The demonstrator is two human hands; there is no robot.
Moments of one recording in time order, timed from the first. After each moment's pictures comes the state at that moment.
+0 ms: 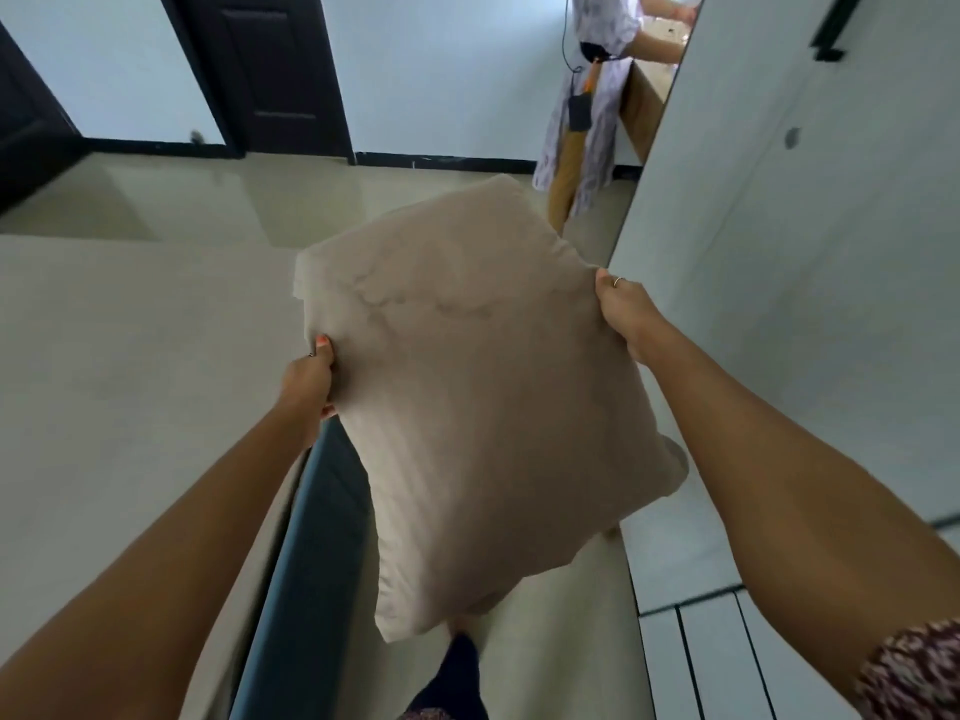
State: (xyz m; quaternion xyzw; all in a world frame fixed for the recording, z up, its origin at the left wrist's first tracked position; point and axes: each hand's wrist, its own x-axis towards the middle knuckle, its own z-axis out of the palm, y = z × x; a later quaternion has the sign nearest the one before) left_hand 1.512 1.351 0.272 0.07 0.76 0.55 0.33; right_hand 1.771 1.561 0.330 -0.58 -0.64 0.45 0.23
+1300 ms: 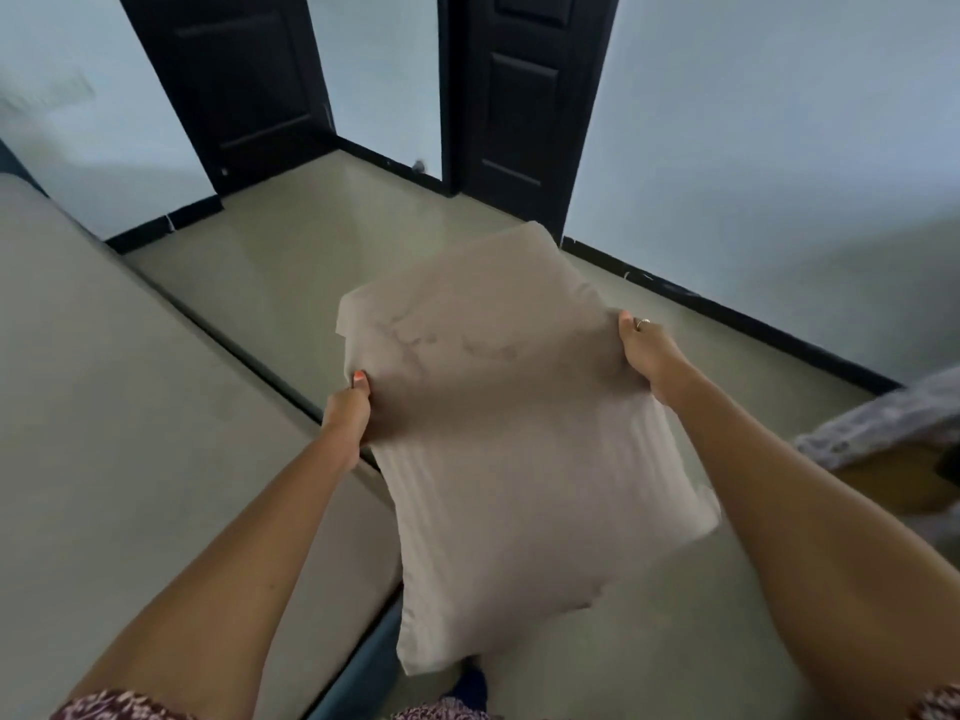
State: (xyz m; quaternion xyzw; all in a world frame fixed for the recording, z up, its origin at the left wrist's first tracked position) left_hand 0.970 1.890 0.224 -0.19 0.77 0.58 0.20; right_hand 1.086 2.195 0.308 -0.40 -0.78 0.48 0.06
